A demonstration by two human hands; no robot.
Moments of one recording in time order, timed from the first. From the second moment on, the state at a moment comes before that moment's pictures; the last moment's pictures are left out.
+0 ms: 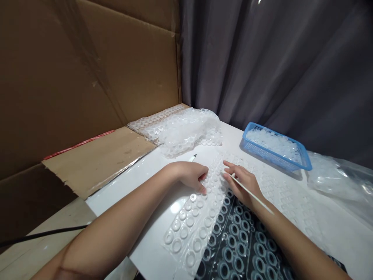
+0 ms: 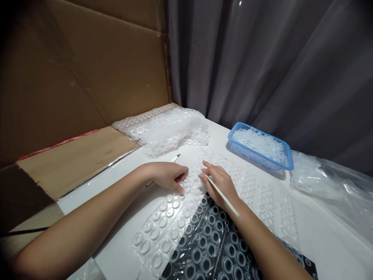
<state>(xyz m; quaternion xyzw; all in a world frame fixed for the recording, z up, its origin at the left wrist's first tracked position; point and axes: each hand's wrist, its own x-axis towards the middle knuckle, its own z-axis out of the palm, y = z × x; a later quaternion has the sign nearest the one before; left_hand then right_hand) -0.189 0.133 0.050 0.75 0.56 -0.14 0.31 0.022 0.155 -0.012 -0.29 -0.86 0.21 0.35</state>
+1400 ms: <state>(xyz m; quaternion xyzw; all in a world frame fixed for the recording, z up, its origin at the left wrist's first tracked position) -0.186 0.136 0.039 0.77 0.58 -0.08 0.26 0.025 0.173 -0.017 -0.32 -0.79 0.45 0.26</state>
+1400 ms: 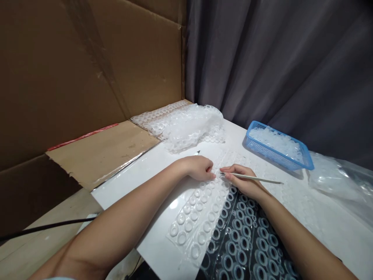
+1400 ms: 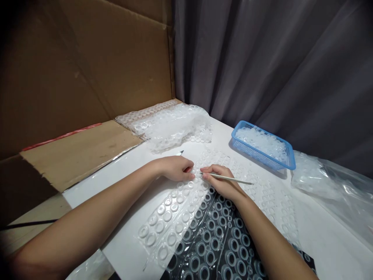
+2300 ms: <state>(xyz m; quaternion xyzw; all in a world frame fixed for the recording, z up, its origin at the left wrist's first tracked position) -0.163 0.130 0.048 0.73 0.63 -0.16 0.21 0.016 0.162 -0.029 -0.23 -0.90 0.09 0.36</state>
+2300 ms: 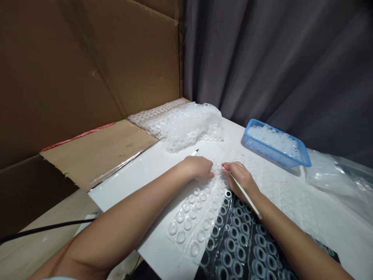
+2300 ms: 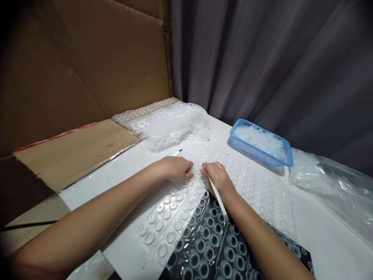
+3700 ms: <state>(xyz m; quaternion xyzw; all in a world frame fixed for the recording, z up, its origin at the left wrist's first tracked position) -0.176 0.134 0.038 0.77 0.59 -0.05 0.24 0.030 0.198 -0.004 -0.28 -0.81 0.48 0.18</state>
